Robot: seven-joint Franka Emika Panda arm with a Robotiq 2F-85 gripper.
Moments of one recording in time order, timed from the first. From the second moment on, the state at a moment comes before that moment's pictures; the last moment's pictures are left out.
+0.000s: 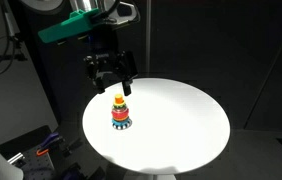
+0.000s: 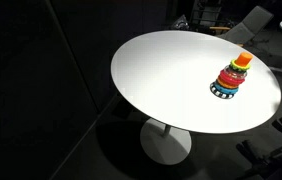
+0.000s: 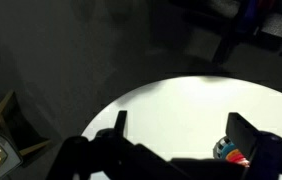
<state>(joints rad) -0.16 -0.54 -0.27 -2.52 -0.40 2.03 -0.50</state>
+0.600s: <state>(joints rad) -0.16 -0.54 -0.27 -2.52 -0.40 2.03 -0.50</state>
